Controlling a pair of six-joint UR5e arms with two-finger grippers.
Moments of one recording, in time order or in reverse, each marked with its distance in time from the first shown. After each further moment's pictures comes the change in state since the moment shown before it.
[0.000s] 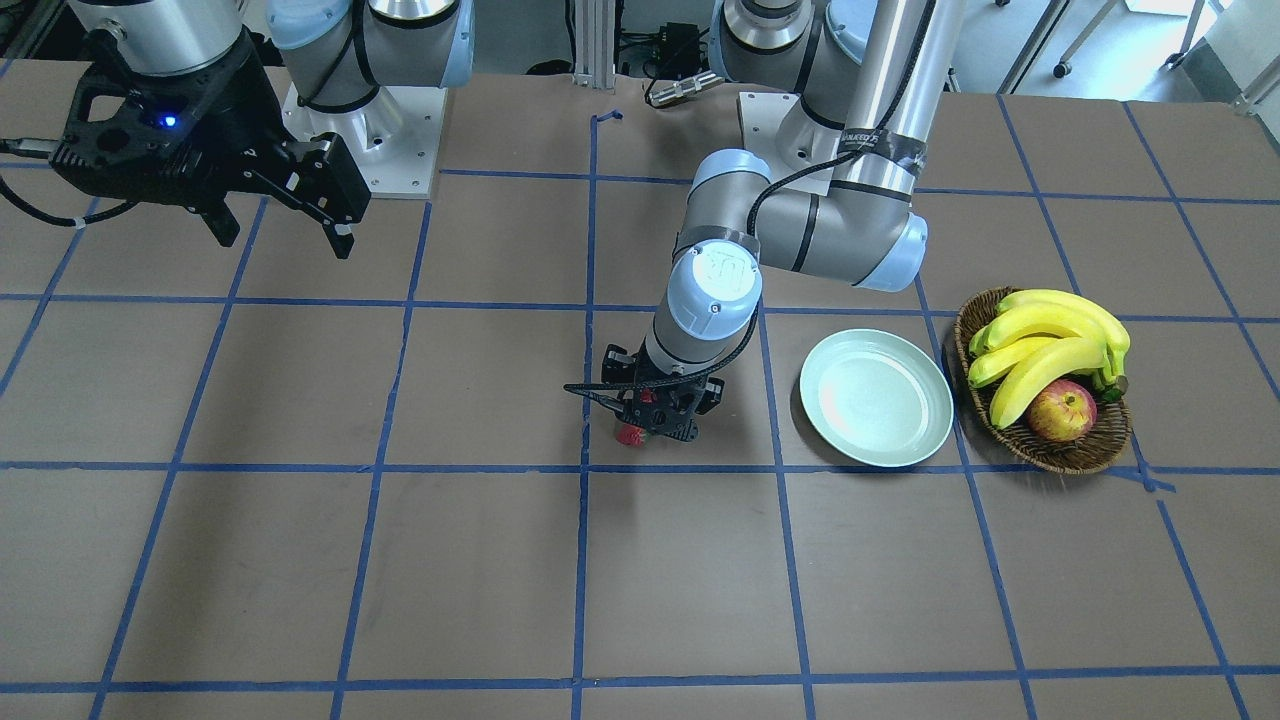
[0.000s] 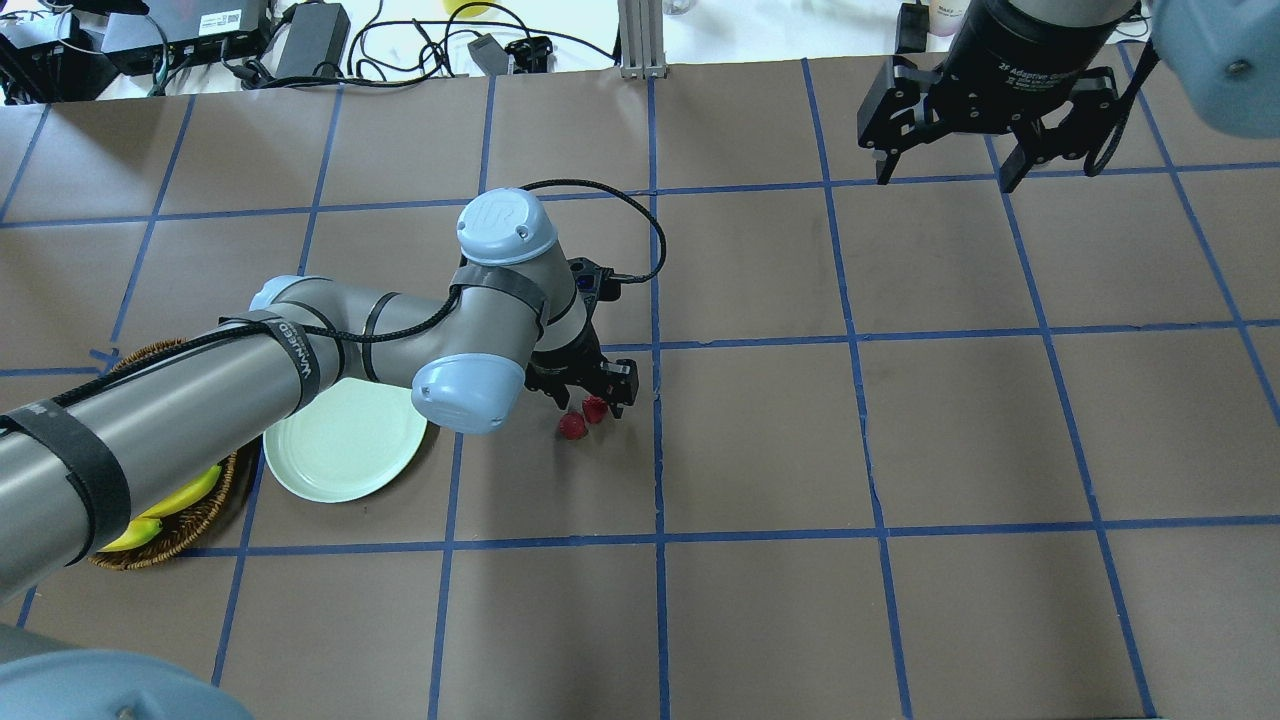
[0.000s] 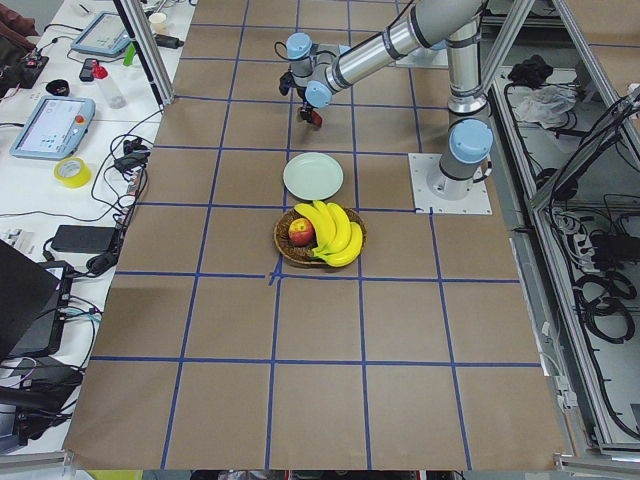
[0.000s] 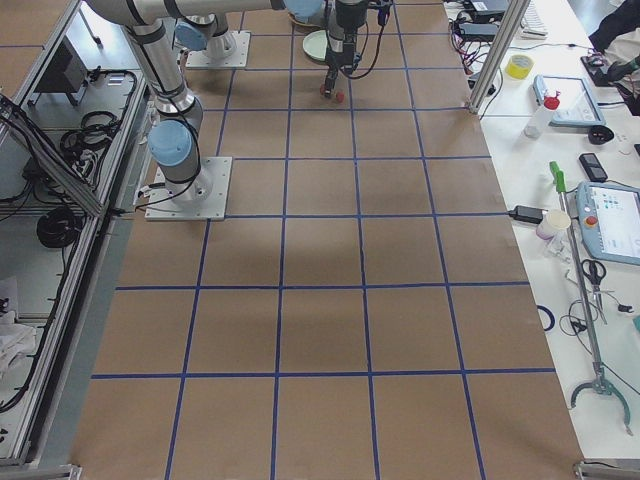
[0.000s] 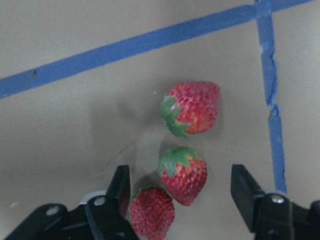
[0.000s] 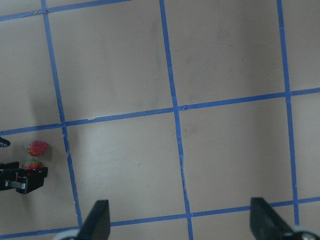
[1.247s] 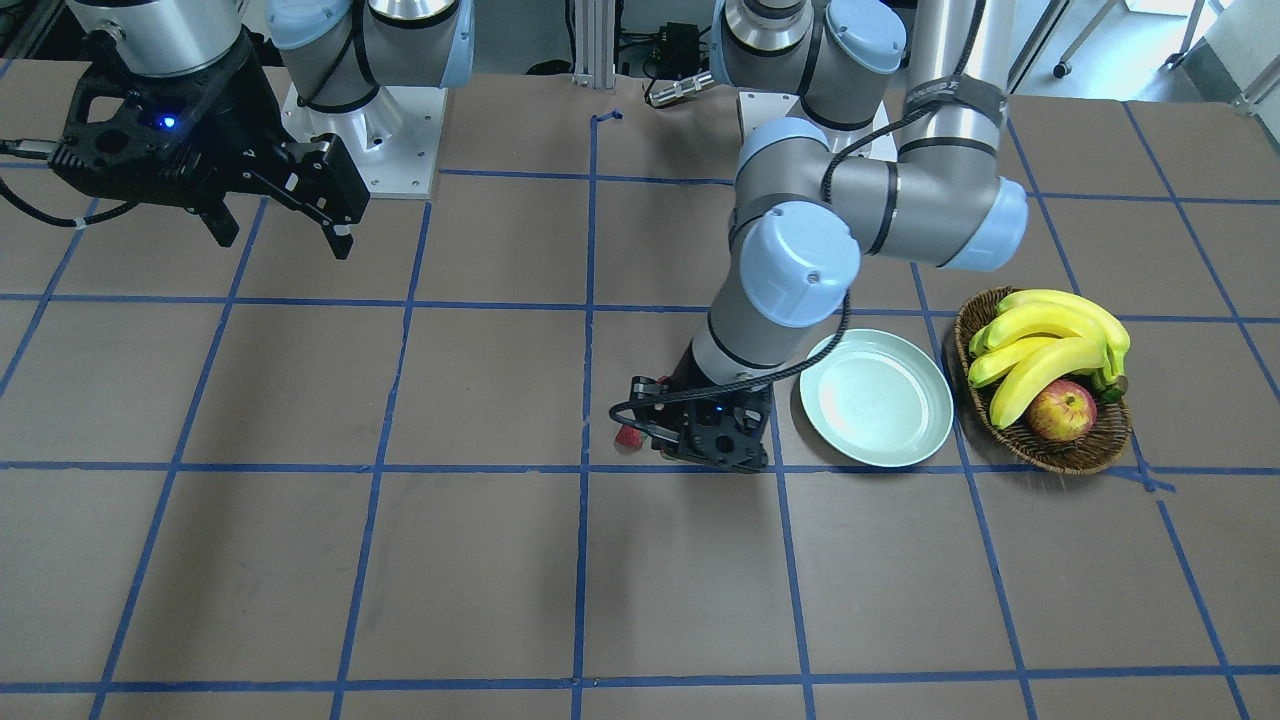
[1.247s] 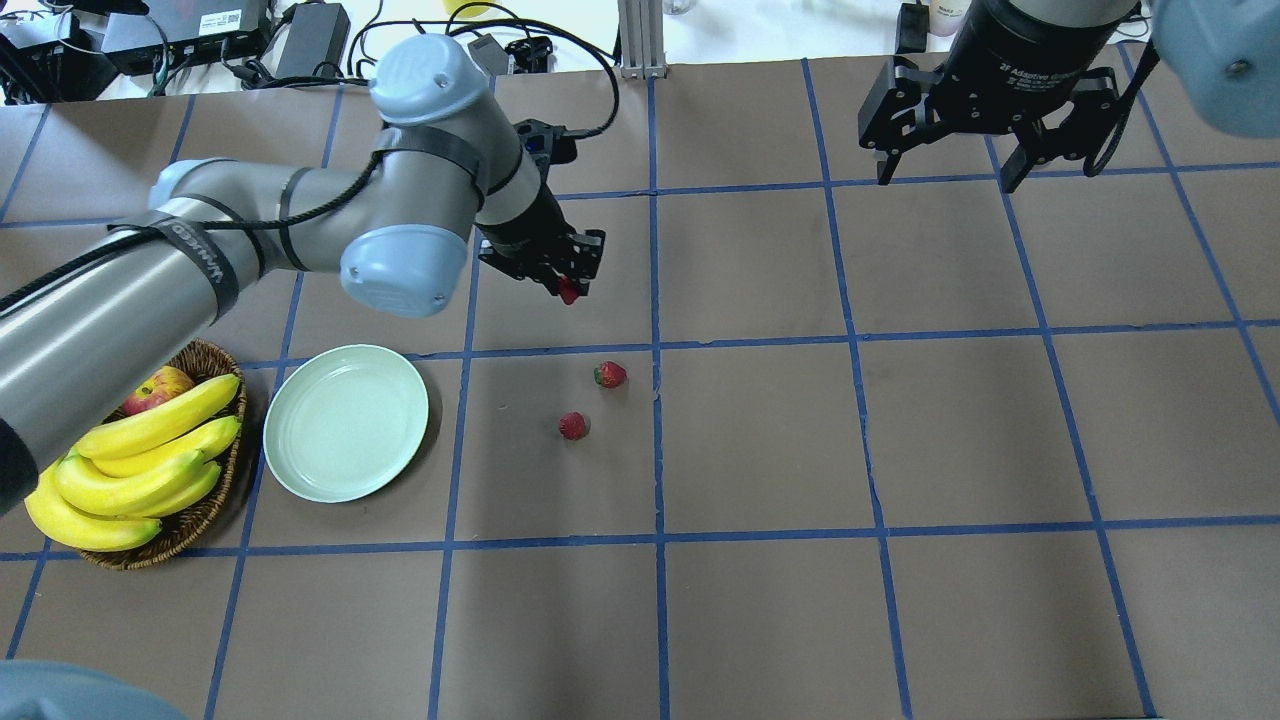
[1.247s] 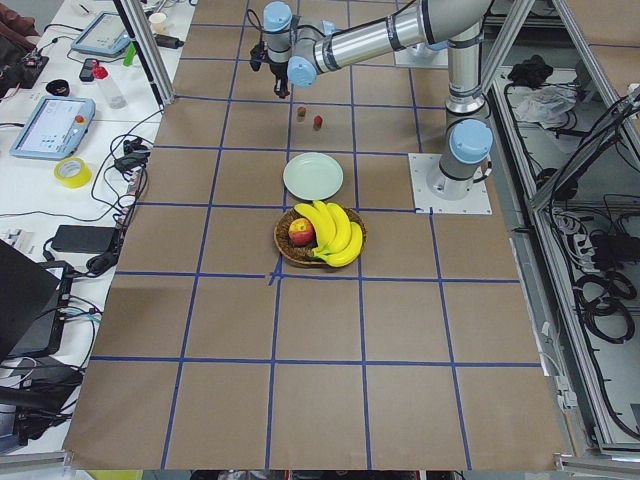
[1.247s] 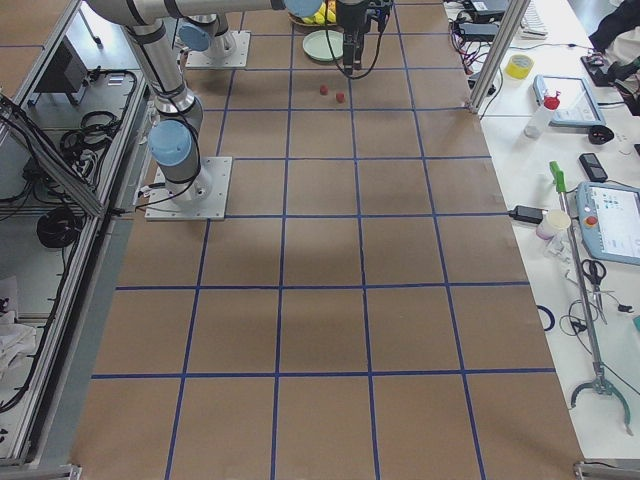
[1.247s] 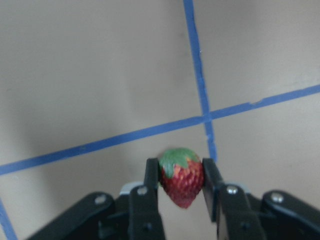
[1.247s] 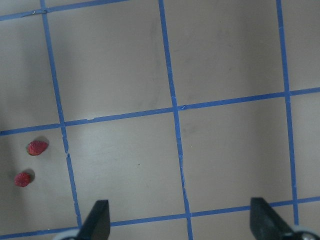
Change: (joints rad) left arm 0.136 0.067 0.221 -0.117 -0.038 -0.006; right arm -0.001 0.001 0.000 0.001 -0.001 0.000
